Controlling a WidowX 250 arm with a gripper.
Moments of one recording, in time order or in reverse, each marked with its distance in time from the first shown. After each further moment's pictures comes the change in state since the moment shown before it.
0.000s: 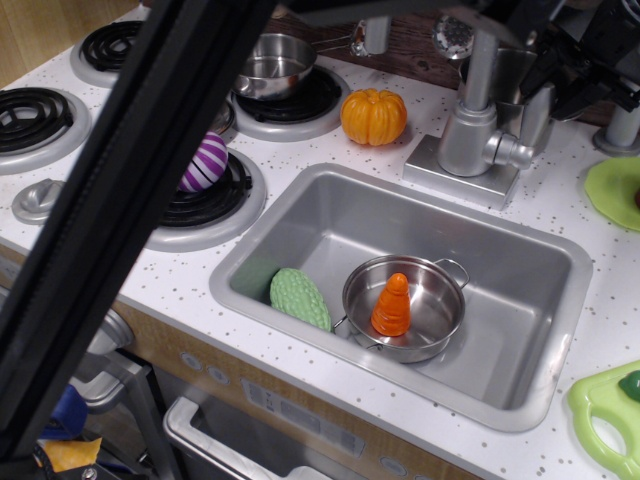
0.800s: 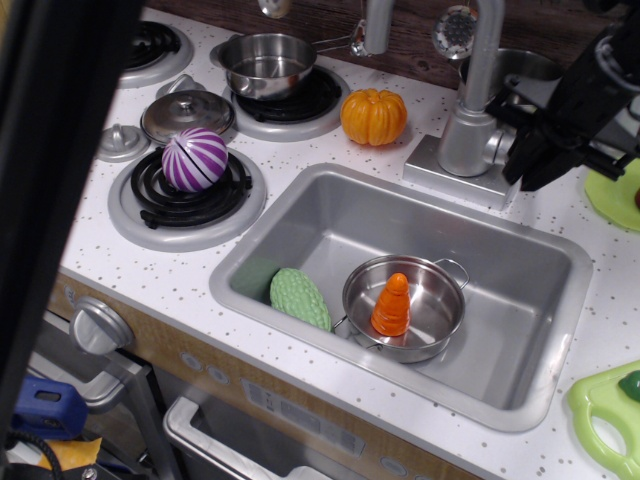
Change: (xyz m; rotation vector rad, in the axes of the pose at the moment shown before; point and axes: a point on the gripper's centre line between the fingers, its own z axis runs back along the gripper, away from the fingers) arm -0.081 -0.006 0.002 -0.049 0.180 0.123
